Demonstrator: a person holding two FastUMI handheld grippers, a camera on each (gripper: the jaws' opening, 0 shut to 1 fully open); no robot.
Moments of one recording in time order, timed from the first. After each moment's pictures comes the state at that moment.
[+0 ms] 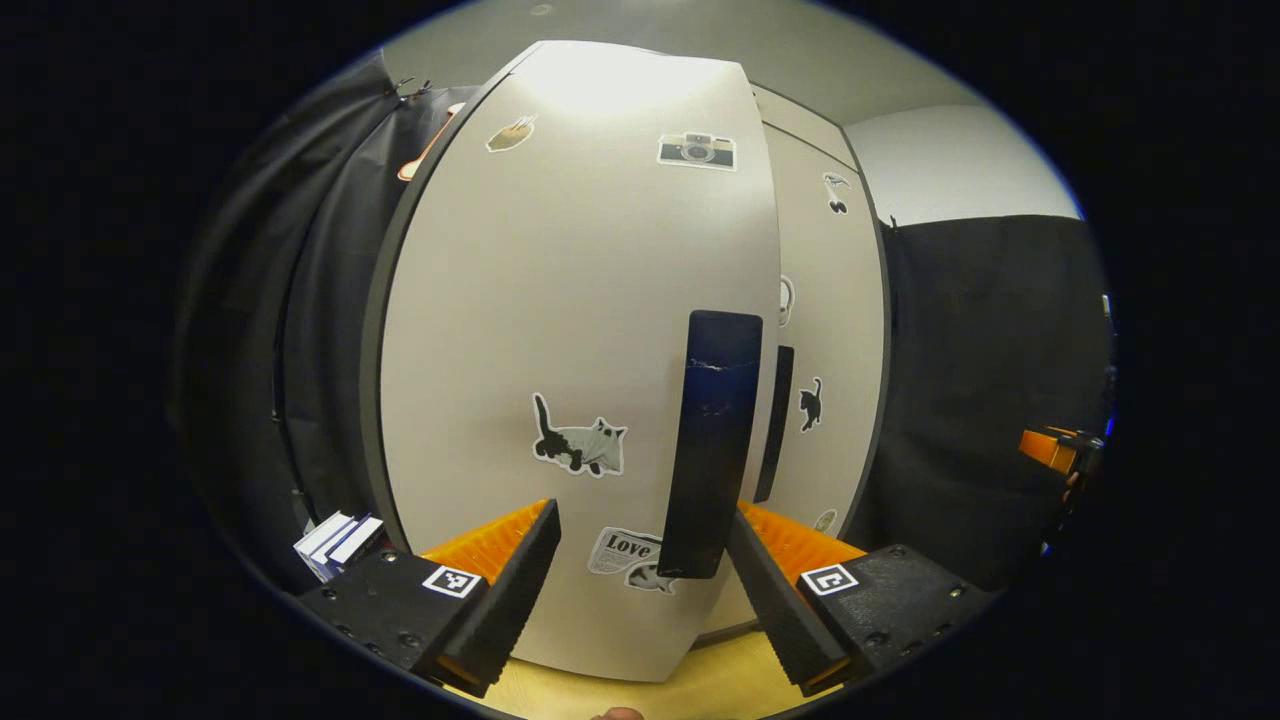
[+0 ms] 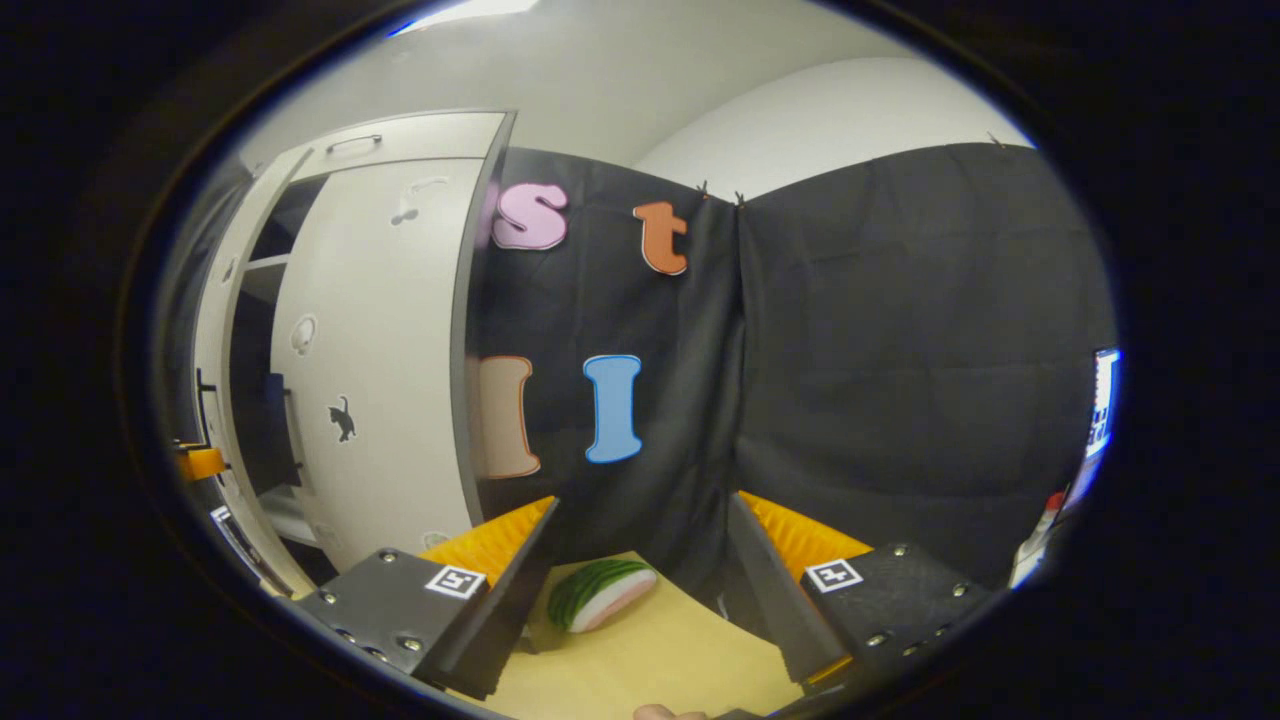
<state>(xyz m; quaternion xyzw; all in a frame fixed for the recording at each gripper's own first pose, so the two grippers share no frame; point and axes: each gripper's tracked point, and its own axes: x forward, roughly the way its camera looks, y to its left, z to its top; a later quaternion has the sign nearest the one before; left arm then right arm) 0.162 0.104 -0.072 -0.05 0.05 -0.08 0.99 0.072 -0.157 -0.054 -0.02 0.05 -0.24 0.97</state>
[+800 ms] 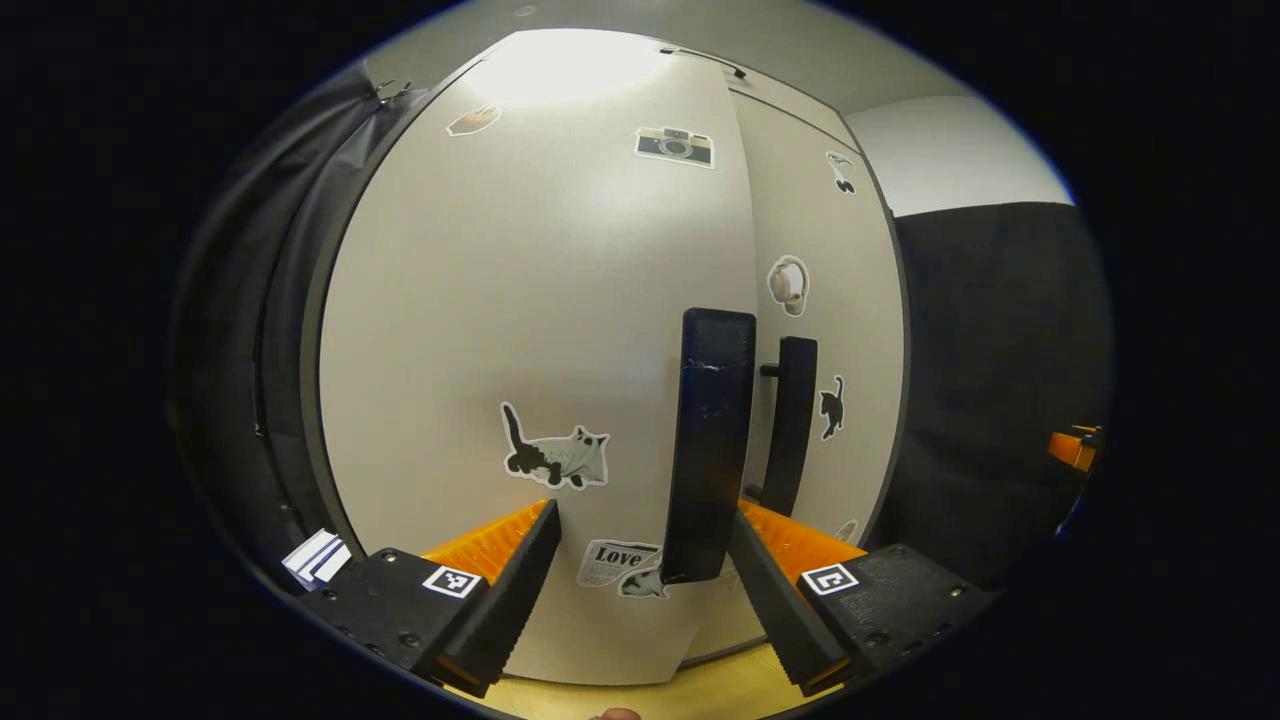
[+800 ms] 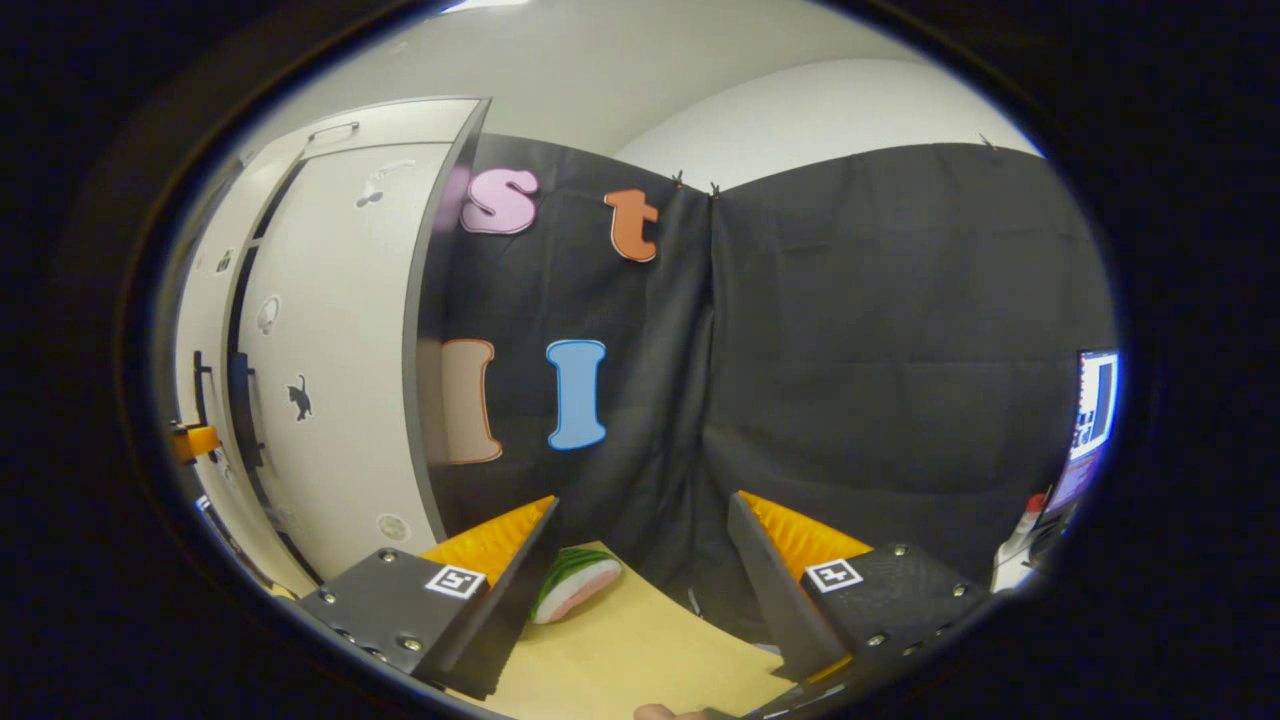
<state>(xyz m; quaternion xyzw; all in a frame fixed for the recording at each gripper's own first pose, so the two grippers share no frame) 0.192 0.094 -0.072 -0.04 0.04 -0.08 0.99 0.059 -0.191 -0.065 -0.03 0.06 -0.28 0.96</state>
